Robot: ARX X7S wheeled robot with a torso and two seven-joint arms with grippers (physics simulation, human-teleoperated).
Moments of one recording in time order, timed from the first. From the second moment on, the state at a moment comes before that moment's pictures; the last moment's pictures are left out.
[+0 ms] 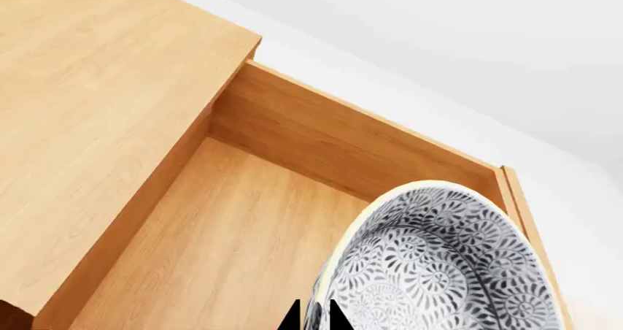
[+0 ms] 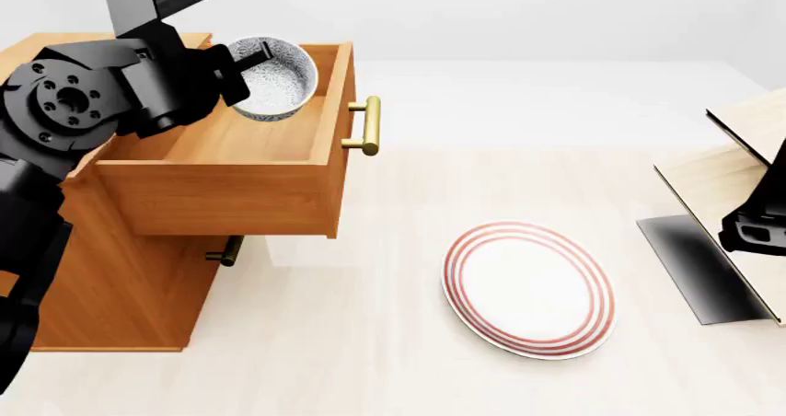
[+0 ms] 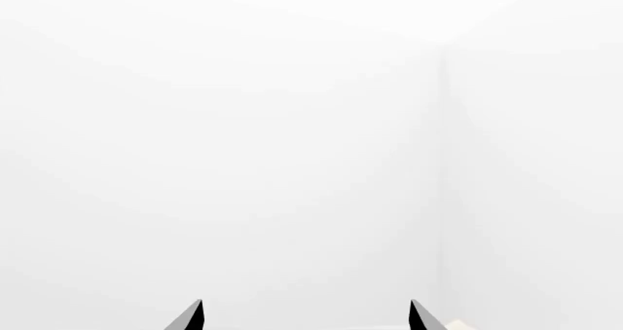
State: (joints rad) left arm -1.58 -0.39 0.96 -0.93 -1.63 -0.60 -0.56; right arm -0.05 1.18 0.39 -0.99 1.15 0.34 0.98
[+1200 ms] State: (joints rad) left arm -1.59 -0.31 0.98 -1.10 -1.50 -0.57 -0.46; right arm 0.02 1.19 0.28 -0.97 1.13 0.33 0.99
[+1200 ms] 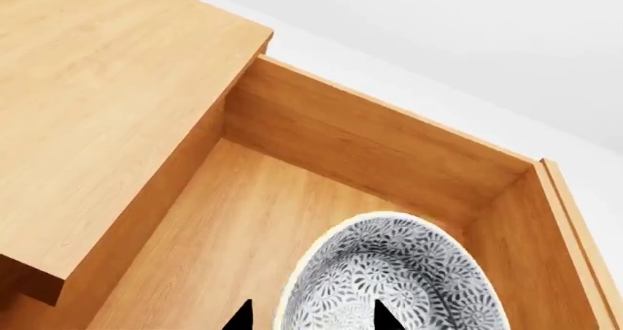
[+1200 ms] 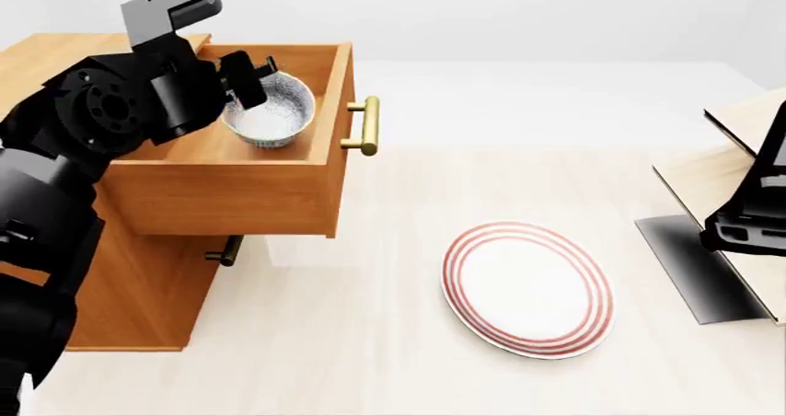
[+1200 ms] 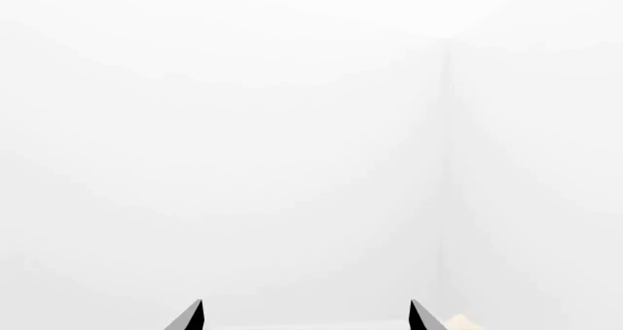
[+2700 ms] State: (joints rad) left arm -1.58 -0.87 0.96 0.20 -1.42 -0.54 -0.79; right arm 0.05 1.19 0.23 -0.99 1.11 0.32 1.00
